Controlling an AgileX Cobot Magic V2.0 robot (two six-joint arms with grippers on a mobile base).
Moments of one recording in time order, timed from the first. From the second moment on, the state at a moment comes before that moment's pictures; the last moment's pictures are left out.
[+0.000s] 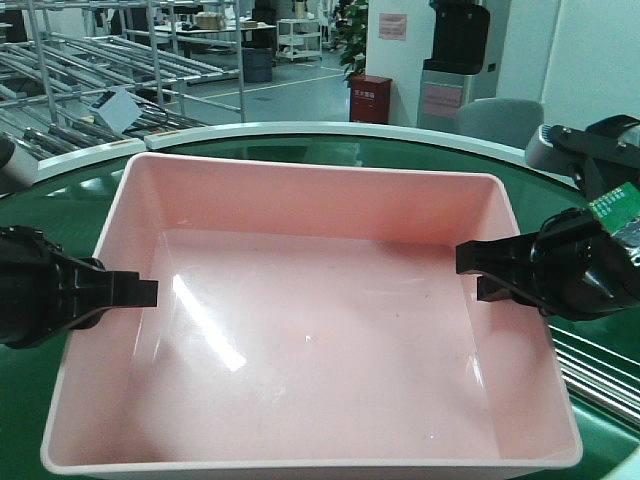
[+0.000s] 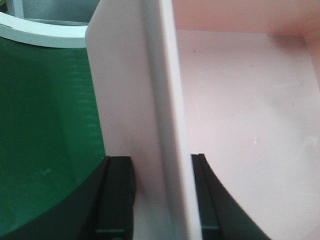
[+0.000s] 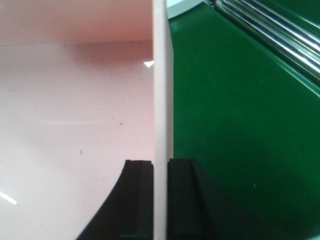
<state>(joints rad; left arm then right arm) -0.31 1.20 -1.20 -0.45 0.68 0.13 0.26 1.34 -1.38 0.06 0.84 0.25</state>
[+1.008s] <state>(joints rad) -0.31 1.20 -1.20 -0.45 0.68 0.13 0.26 1.34 -1.38 0.07 0.84 0.25</state>
